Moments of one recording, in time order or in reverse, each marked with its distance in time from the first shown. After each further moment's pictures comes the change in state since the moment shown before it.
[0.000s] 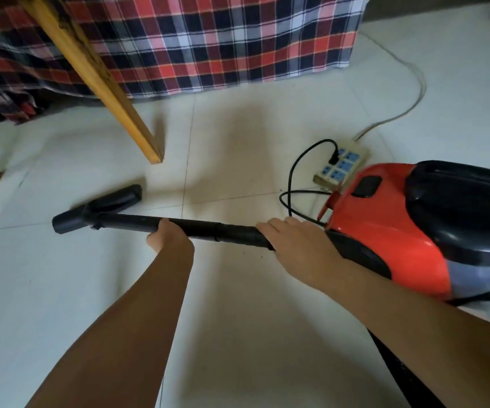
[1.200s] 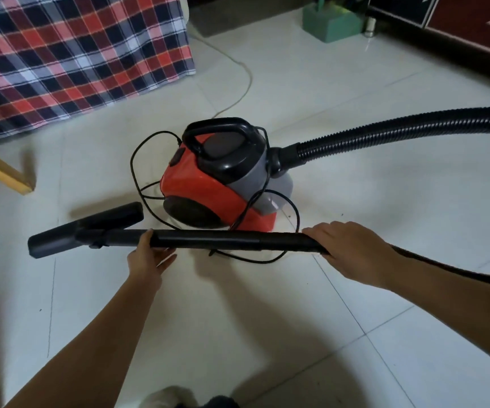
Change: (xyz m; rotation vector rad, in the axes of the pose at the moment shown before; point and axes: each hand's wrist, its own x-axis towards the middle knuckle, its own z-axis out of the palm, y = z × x) left_hand -0.218 -0.167 -0.009 0.230 -0.596 0.066; right_hand -0.385 0.159 -0.027 -0.167 0.099 0.228
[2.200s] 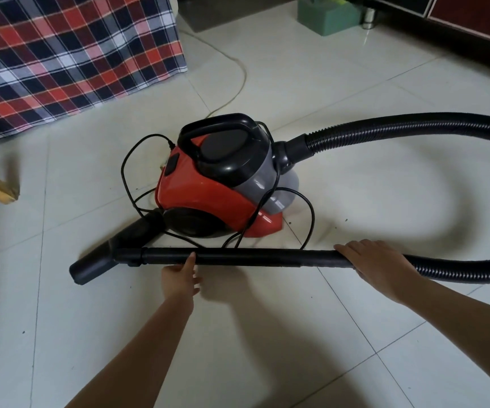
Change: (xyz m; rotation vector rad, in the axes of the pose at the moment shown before) left_hand 0.004 -0.058 0.040 0.383 0.013 0.040; right_hand -0.033 0.051 0.079 -0.157 -0.270 0.231
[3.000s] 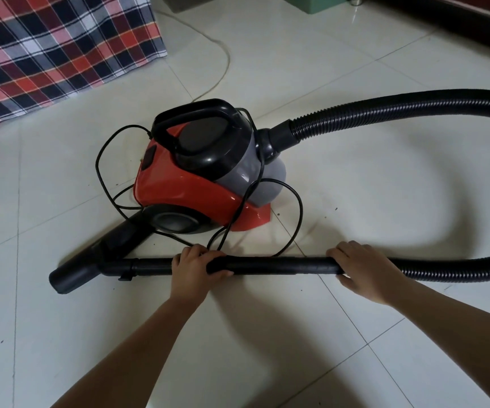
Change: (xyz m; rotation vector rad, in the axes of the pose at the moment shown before) left_hand 0.009 -0.018 0.026 1.090 -0.235 0.870; right_hand -0.009 -0.011 0.022 0.171 0.196 -0.076
